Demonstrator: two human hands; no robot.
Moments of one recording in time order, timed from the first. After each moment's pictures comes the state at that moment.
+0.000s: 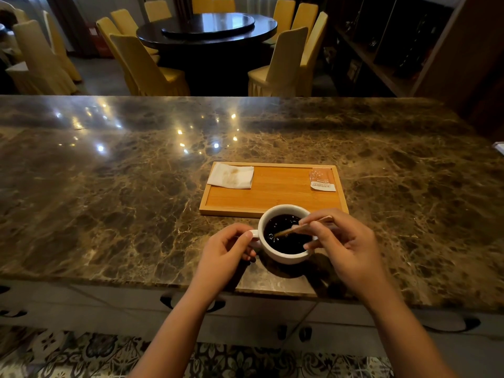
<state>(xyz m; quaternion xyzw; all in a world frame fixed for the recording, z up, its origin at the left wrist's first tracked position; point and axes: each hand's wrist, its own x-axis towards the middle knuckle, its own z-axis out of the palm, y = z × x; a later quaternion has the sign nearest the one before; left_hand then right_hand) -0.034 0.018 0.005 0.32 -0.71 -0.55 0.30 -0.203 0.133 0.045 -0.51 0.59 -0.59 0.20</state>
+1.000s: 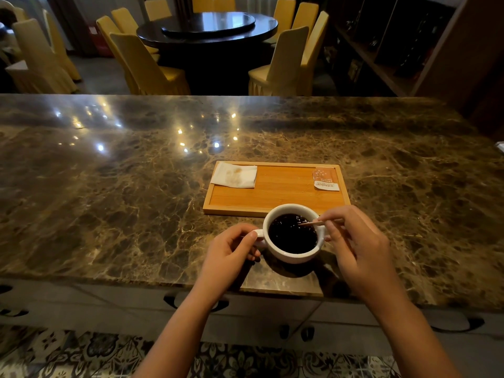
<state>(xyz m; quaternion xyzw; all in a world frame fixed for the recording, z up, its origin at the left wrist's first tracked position) -0.032 0.017 0.002 0.30 -0.72 -0.55 0.30 -0.202 0.142 0.047 -0.56 0.67 -0.48 0.01</state>
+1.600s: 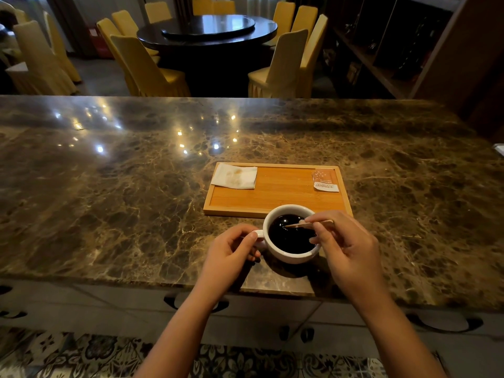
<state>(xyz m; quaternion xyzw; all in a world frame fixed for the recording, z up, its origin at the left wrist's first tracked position) -0.032 0.017 0.002 0.30 -0.72 -0.55 0.30 -0.189 0.136 0.044 -0.53 0.65 -0.54 0.07</state>
